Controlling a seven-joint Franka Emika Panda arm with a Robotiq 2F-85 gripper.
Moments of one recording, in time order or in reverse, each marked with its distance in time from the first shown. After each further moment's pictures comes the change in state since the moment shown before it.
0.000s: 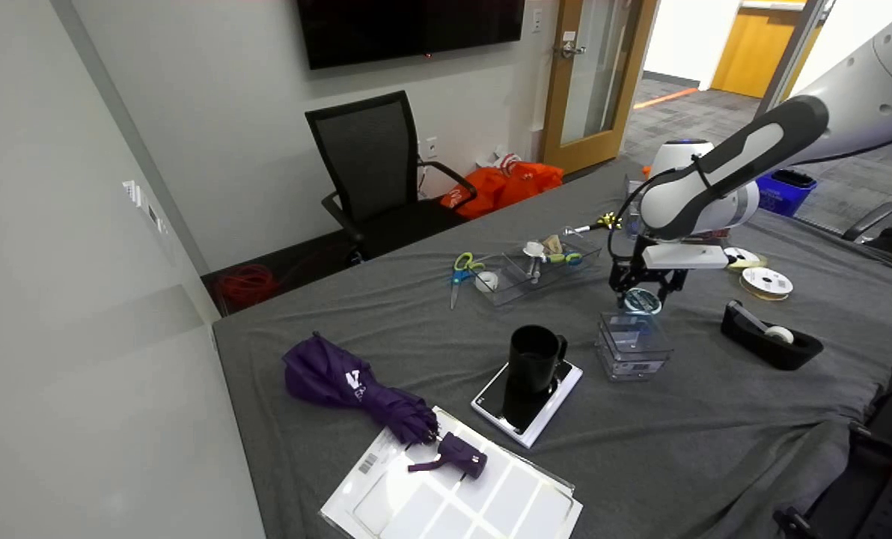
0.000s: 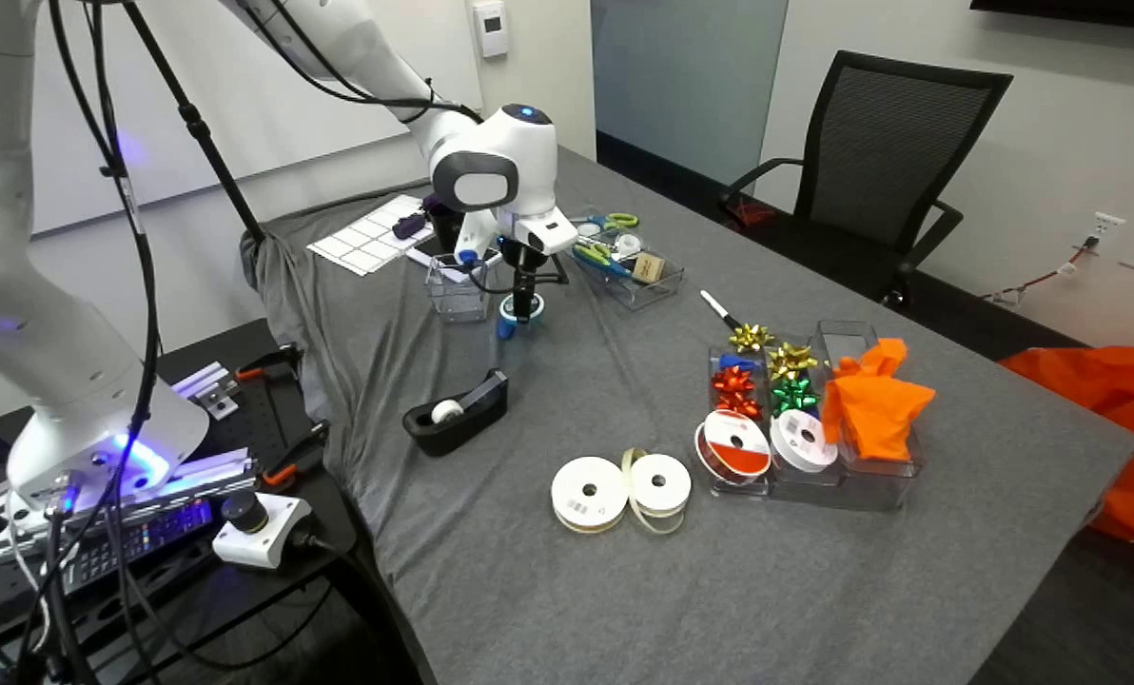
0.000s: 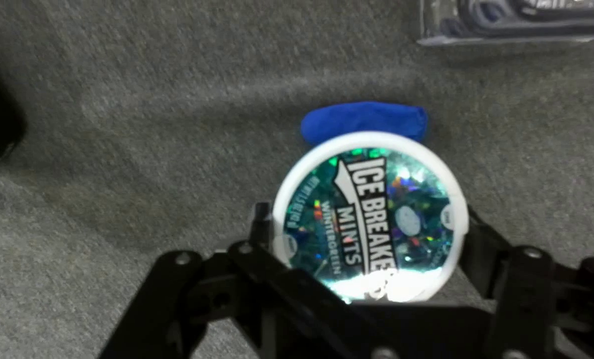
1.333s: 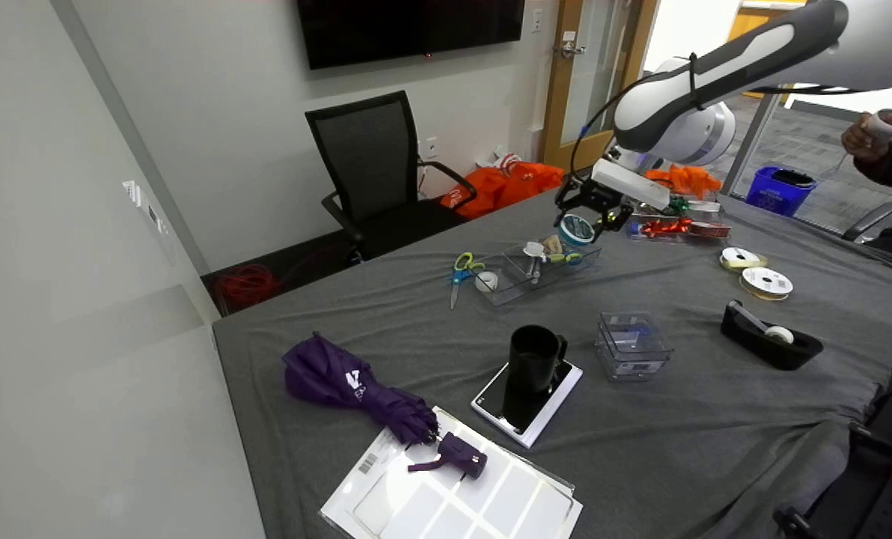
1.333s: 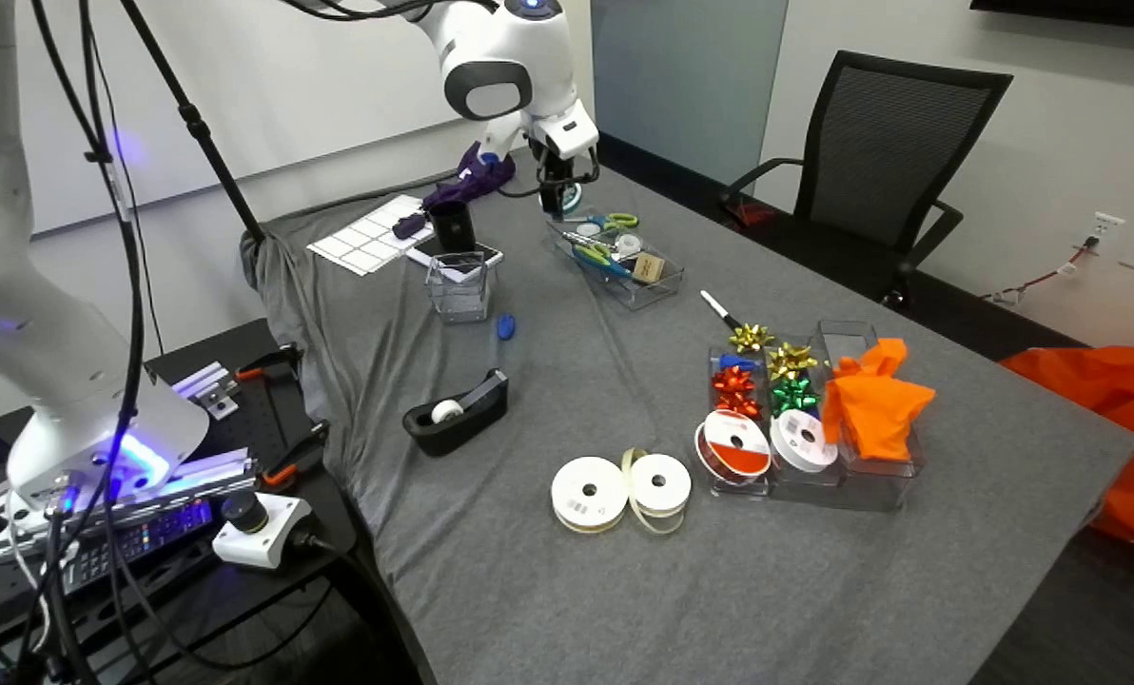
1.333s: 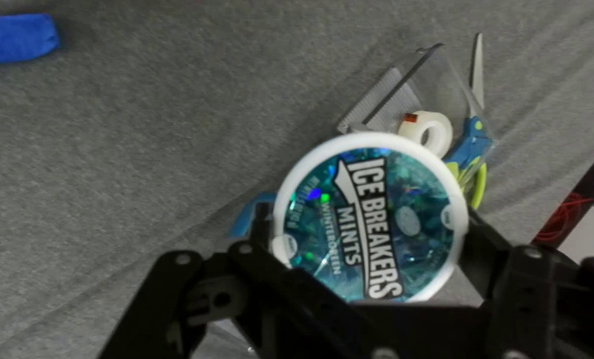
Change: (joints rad) arm -0.002 -0.052 0.089 0.241 0.292 0.009 0.106
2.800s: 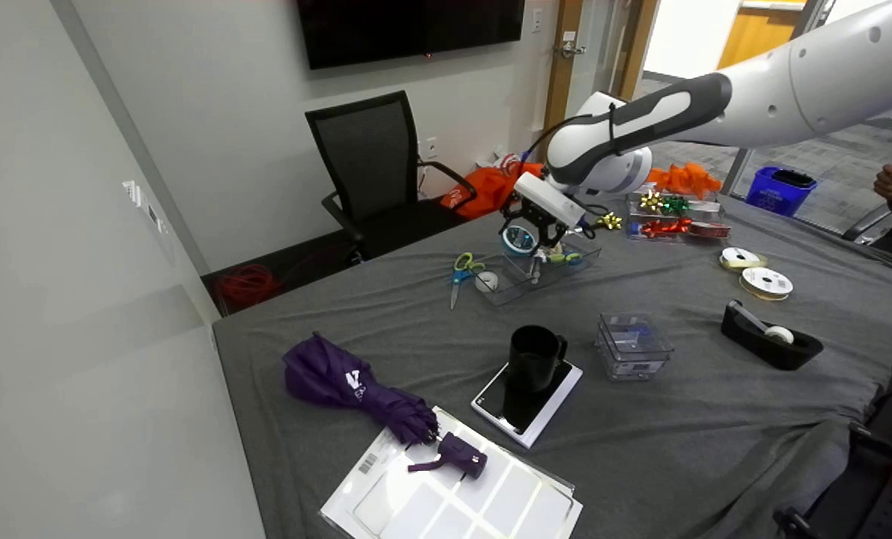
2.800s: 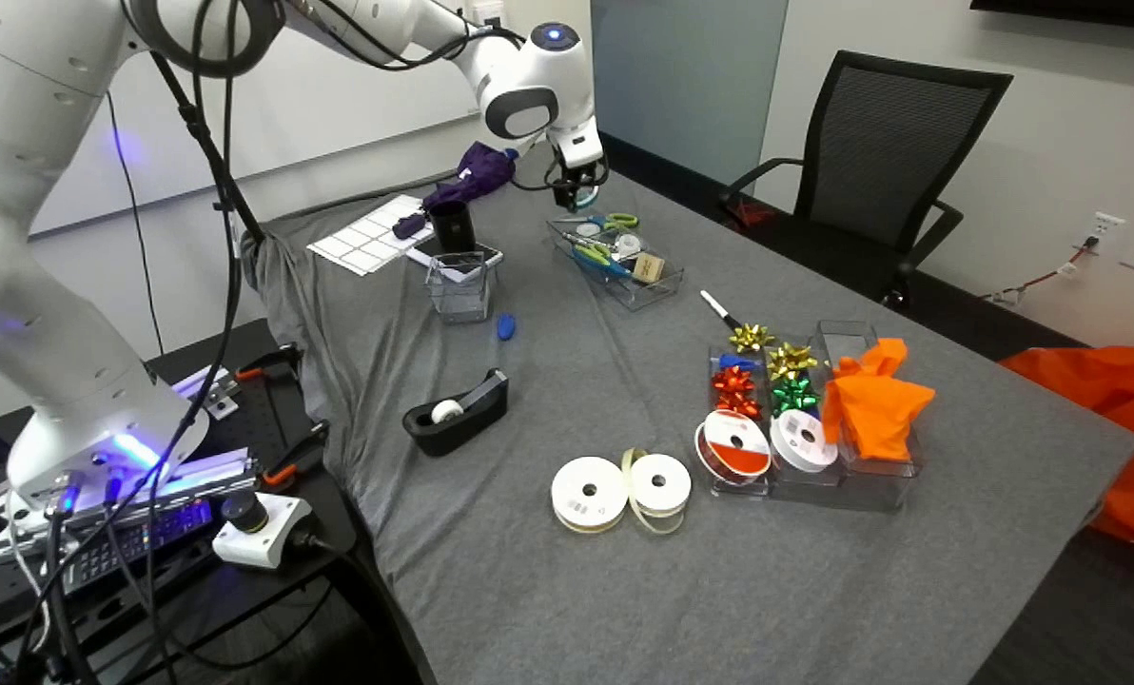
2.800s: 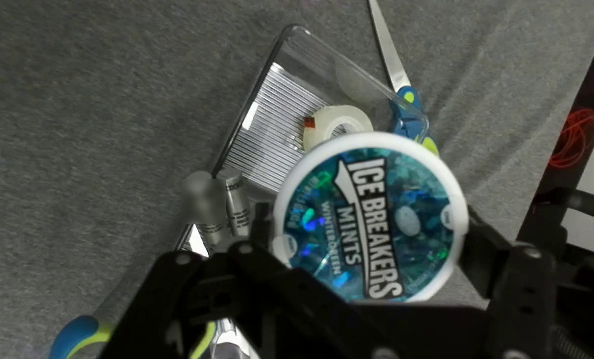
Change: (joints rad) arm 0.096 0.323 0.000 0.390 -0.018 0.027 0.411
